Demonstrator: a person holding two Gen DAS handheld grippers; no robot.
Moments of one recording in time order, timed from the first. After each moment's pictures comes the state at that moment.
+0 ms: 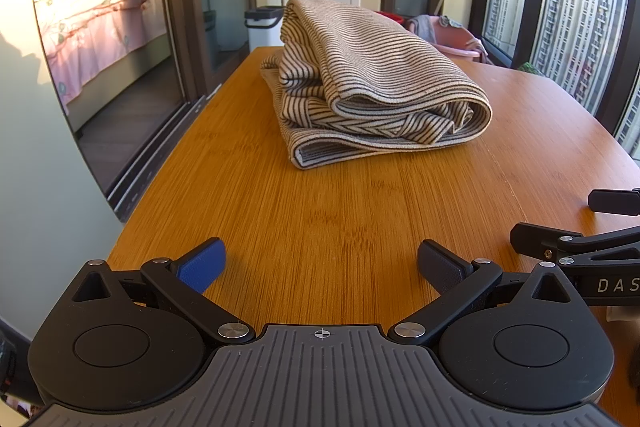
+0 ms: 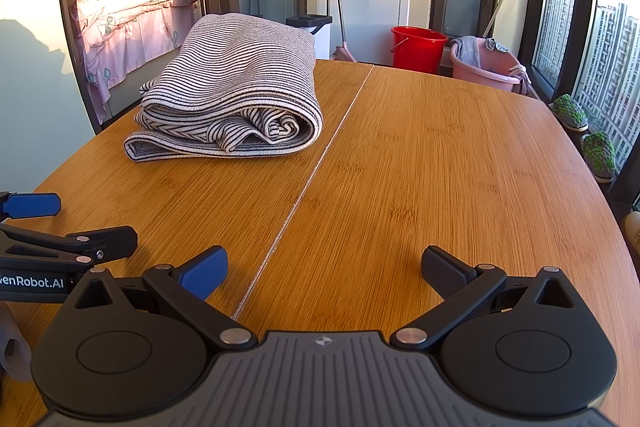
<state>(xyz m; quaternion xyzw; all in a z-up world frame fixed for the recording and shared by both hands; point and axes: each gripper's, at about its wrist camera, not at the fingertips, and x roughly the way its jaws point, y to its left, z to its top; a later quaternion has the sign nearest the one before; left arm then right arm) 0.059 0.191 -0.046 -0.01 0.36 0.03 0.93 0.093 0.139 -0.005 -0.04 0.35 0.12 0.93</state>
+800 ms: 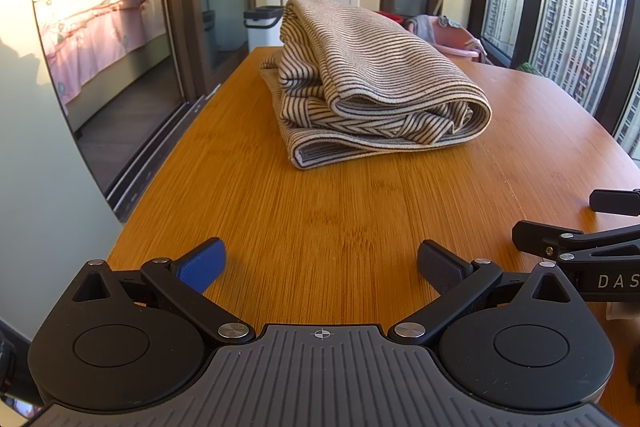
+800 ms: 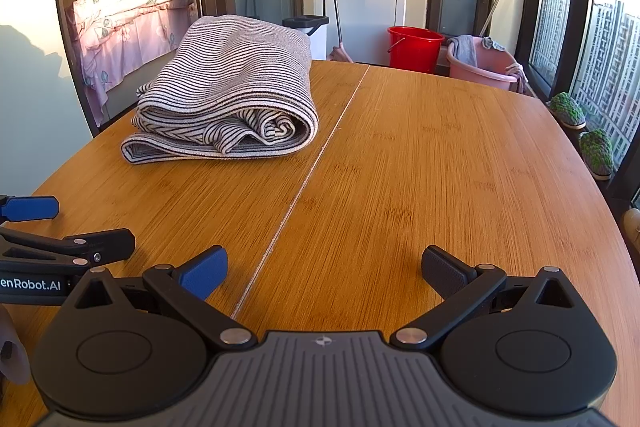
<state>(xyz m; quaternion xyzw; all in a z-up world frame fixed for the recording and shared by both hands) 0.059 0.190 -0.046 -0.01 0.36 0.03 0.93 0.094 0.137 -0.004 -0.03 0.35 0.11 0.93</state>
